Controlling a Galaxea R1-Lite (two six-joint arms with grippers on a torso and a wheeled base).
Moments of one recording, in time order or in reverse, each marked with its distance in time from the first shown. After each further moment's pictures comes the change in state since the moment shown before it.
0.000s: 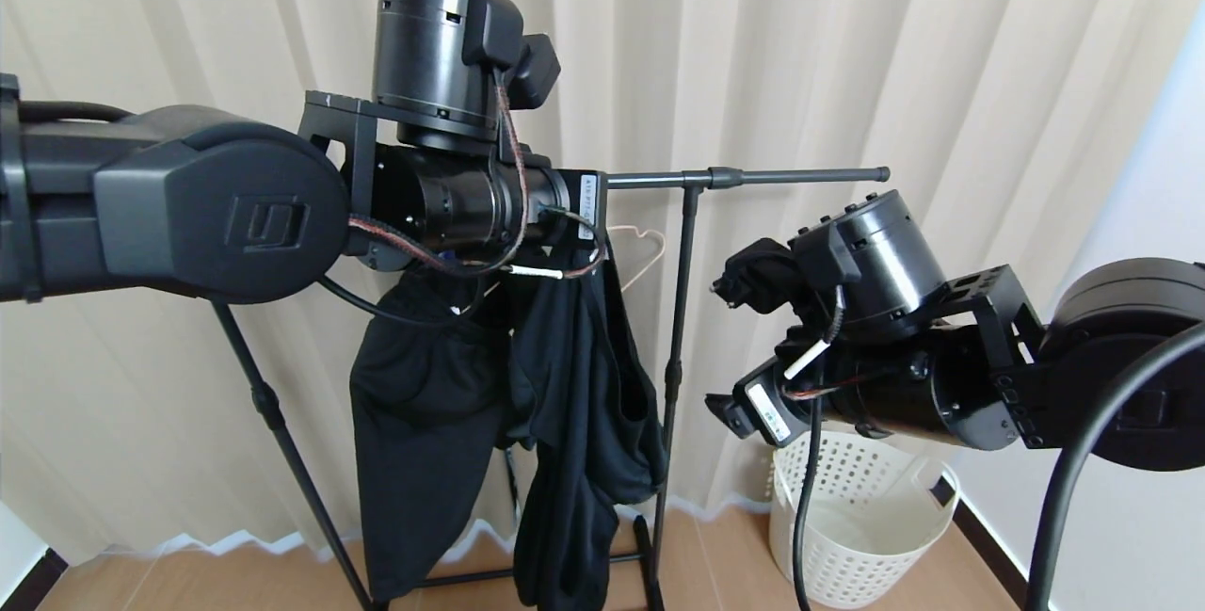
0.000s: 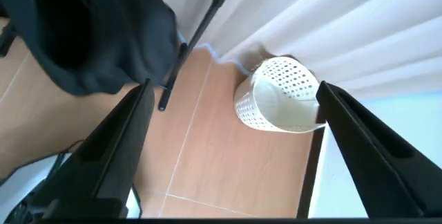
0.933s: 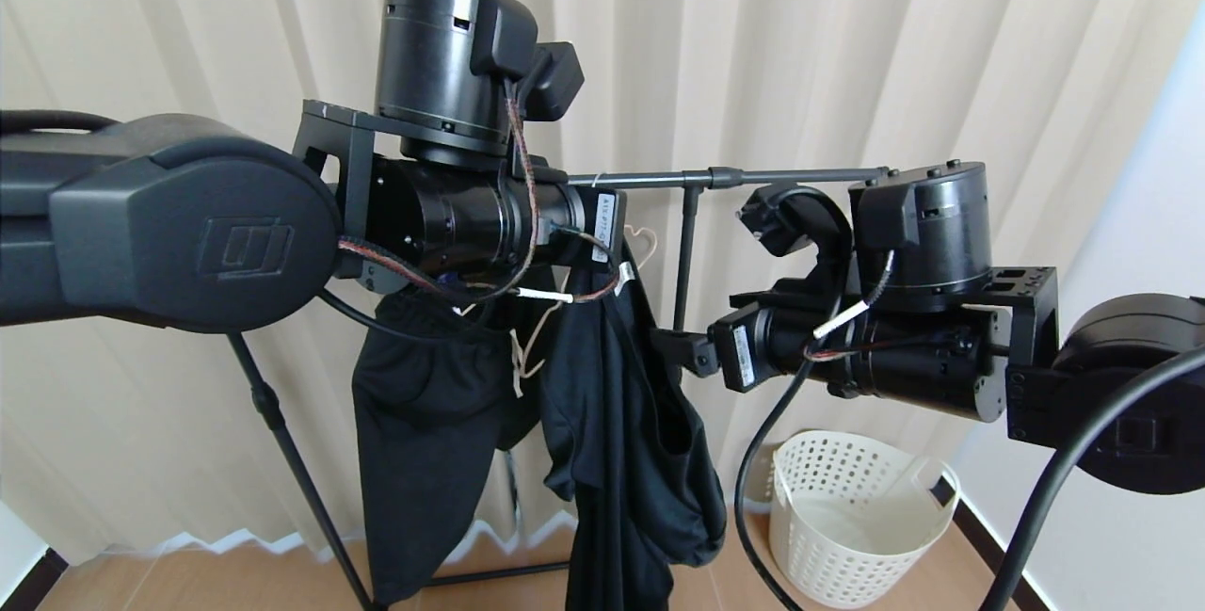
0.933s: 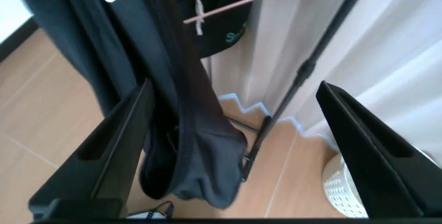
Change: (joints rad) left arm -0.045 -0.031 0.046 -0.002 -0.005 0.033; right arm -0.056 -0.011 0.117 -0.452 0.301 0.101
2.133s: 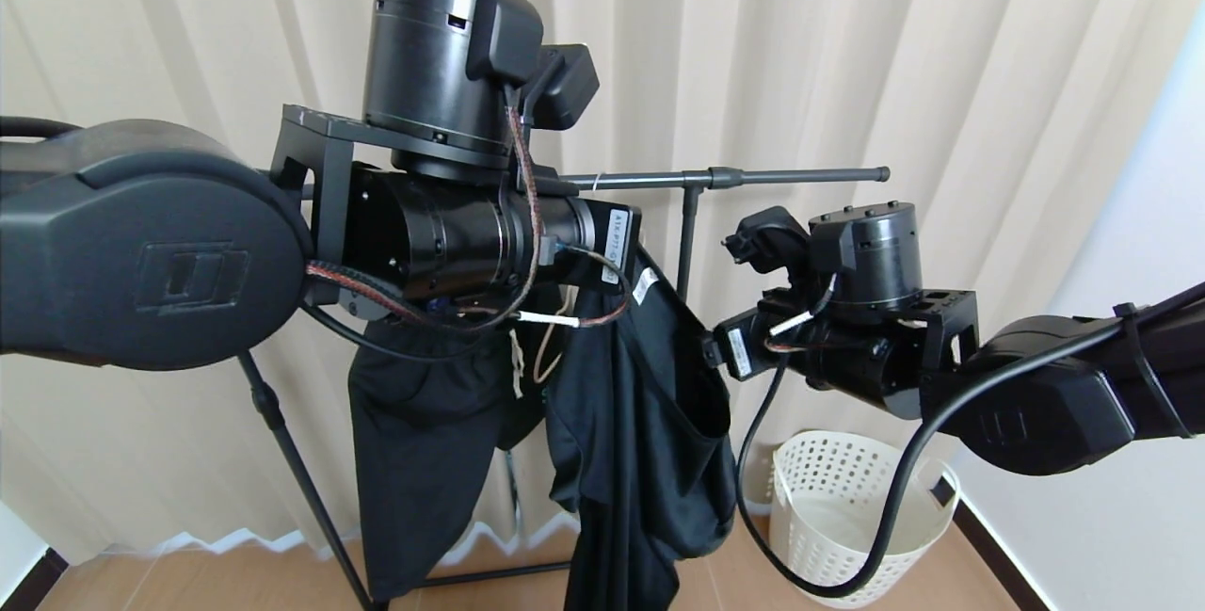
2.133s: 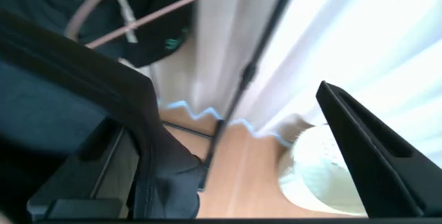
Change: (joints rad) left arm -0.050 -0.044 0.051 0.004 0.005 0.002; right arm -0.069 0.130 0.003 -0.115 -0.226 -0.130
